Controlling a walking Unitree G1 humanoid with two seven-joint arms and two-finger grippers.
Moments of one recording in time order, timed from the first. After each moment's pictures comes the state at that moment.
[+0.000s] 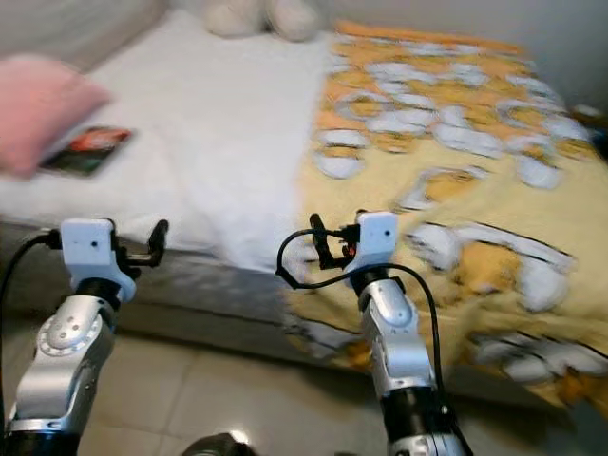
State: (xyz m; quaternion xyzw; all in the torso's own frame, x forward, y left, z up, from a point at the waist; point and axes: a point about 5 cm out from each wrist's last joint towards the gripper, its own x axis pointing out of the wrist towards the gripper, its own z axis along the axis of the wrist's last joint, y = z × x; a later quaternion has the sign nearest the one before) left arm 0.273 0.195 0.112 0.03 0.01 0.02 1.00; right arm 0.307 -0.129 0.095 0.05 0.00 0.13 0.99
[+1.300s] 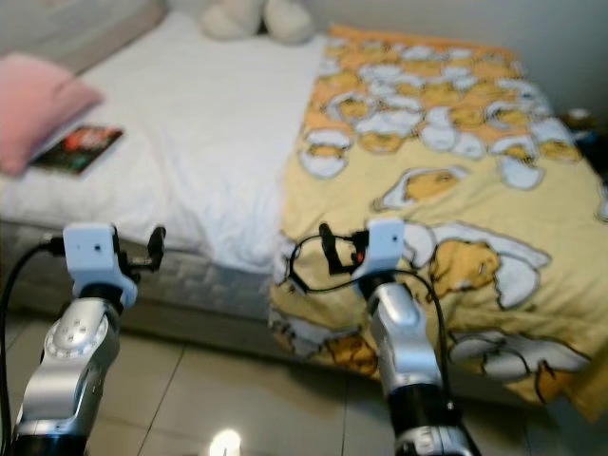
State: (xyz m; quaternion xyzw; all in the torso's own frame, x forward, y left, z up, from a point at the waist) left arm 0.272 0.196 0.107 0.03 0.03 0.05 1.00; right arm 0.308 -0.135 0.081 0.06 0.03 0.13 0.99
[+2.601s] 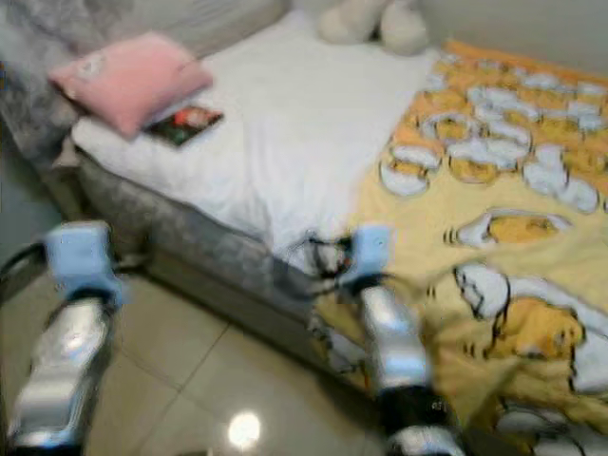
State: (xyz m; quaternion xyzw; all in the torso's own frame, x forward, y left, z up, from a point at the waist) left arm 0.262 0.204 0.106 0.03 0.03 0.11 0.99; right arm 0.305 -0.114 0.074 0.08 0.04 0.17 0.98
